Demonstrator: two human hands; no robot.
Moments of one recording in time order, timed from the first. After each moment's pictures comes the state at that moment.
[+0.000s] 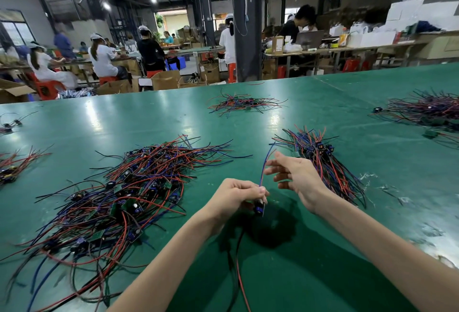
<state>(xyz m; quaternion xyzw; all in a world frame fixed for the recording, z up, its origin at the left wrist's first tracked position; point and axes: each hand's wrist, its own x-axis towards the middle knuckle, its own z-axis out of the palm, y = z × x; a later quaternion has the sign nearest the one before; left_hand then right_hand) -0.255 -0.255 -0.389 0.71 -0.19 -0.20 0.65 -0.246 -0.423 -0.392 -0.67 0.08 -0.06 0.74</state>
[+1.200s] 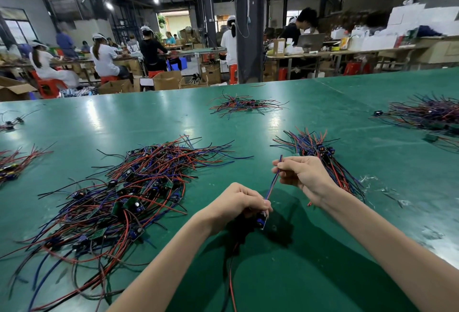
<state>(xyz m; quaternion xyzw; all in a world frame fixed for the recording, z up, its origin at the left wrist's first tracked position) -0.257 -0.253 -0.387 0.75 -0.21 -0.26 0.57 -0.242 -0.435 -0.388 -0.64 0.08 -0.06 0.76</state>
